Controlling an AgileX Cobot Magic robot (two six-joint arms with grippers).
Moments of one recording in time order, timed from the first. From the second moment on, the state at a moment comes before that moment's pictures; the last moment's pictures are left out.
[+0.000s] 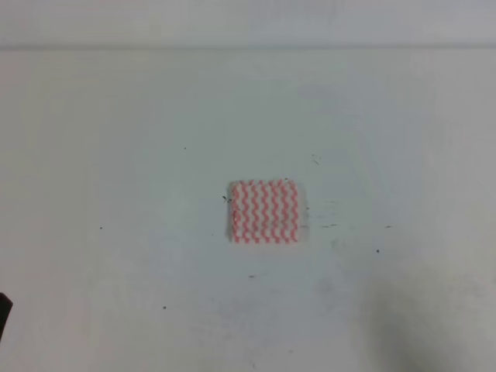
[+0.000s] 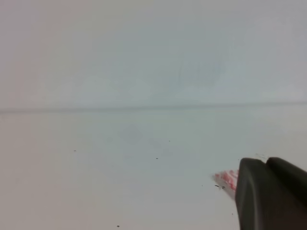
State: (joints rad) left arm -0.47 0.08 0.02 -1.29 -0.12 1.27; right arm 0.25 0.11 -0.09 0.57 0.07 -0.37
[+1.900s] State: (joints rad) left arm -0.47 0.08 0.02 -1.29 -0.12 1.27; right arm 0.13 -0.03 0.02 0.11 0.31 -0.03
